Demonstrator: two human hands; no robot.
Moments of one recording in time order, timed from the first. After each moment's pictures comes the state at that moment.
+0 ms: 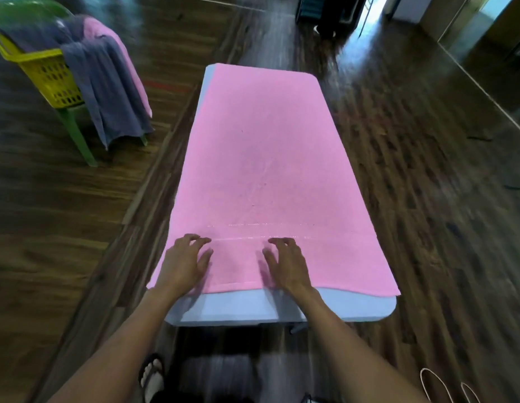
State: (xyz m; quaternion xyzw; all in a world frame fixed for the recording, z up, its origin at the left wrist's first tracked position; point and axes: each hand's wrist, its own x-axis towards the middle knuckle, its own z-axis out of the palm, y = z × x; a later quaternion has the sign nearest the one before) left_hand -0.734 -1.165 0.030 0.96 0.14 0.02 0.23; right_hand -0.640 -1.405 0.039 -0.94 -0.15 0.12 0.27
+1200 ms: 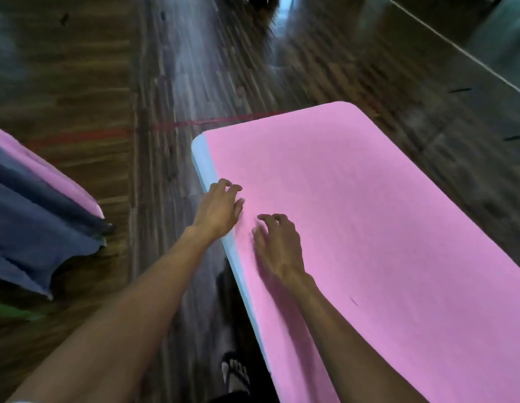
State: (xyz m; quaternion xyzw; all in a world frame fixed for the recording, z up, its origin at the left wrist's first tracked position) left_hand -0.018 -0.787 0.012 0.98 -0.10 -0.01 0.19; right_hand -0.095 -0.946 0.004 -0.96 0.00 0.02 0.28
